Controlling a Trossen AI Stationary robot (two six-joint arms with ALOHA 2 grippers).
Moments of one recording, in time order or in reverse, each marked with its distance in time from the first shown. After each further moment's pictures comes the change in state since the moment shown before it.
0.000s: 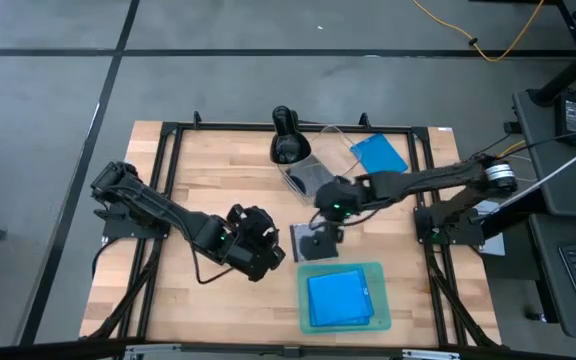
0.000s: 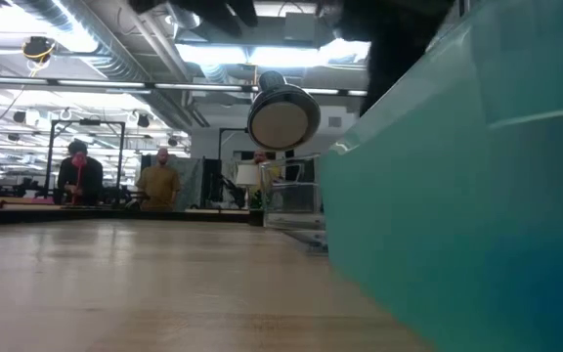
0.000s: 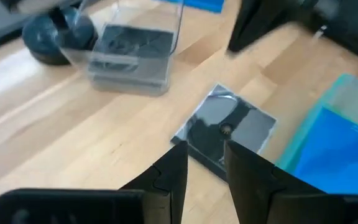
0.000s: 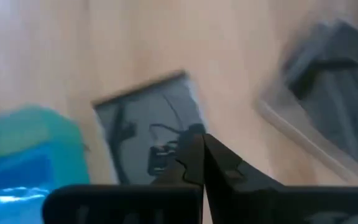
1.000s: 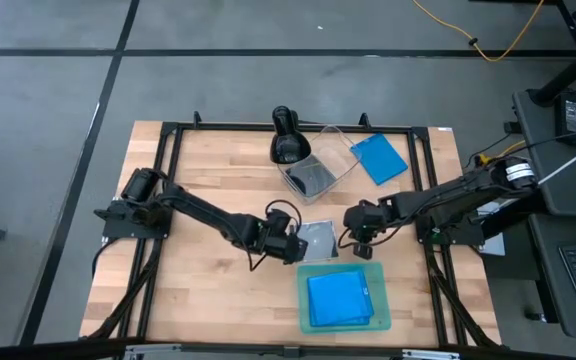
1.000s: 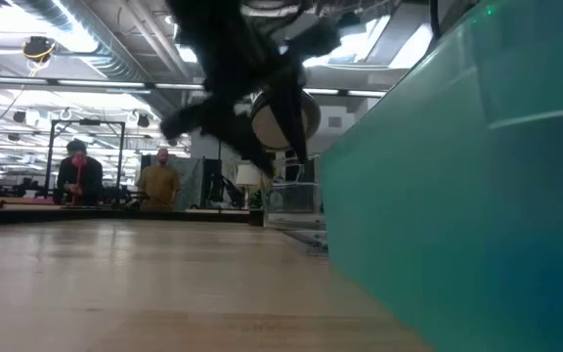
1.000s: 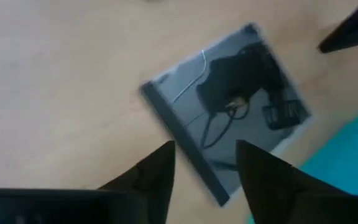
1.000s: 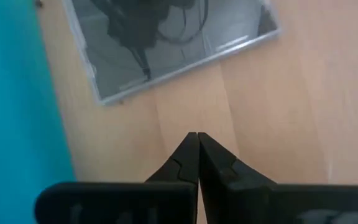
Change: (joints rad) left arm 0.177 0.223 -0.144 0.376 0.312 -0.260; right arm 0.058 -0.177 -0.609 0.356 -0.127 0.134
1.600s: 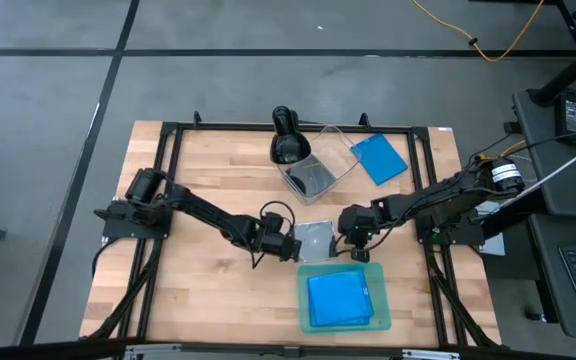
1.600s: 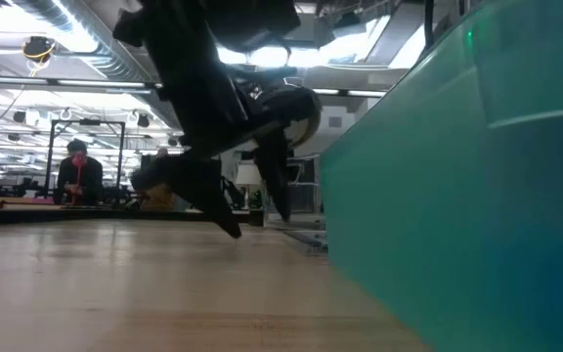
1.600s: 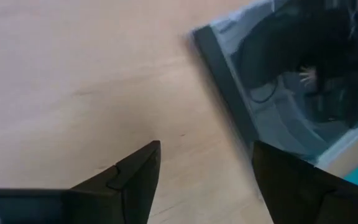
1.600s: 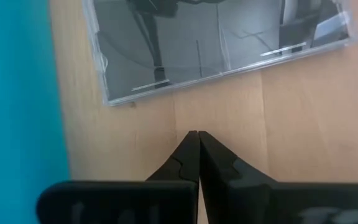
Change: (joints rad) left arm 0.022 0.030 -0.151 0.143 0.138 -0.115; right arm -0.014 0.130 -0.001 0.122 -0.094 -0.118
